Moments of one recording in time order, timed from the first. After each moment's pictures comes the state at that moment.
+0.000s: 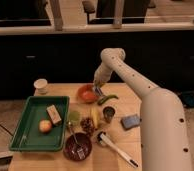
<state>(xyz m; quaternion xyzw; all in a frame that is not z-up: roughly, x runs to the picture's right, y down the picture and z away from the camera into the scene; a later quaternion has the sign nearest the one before) 0.011 -0.009 0.911 -0.14 -0.31 -0.51 0.79</state>
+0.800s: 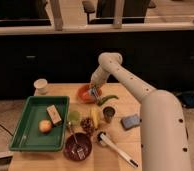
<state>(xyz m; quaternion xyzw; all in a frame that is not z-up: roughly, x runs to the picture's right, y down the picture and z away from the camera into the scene) -0.005 0.003 0.919 -0.13 -0.34 -0.50 0.79</state>
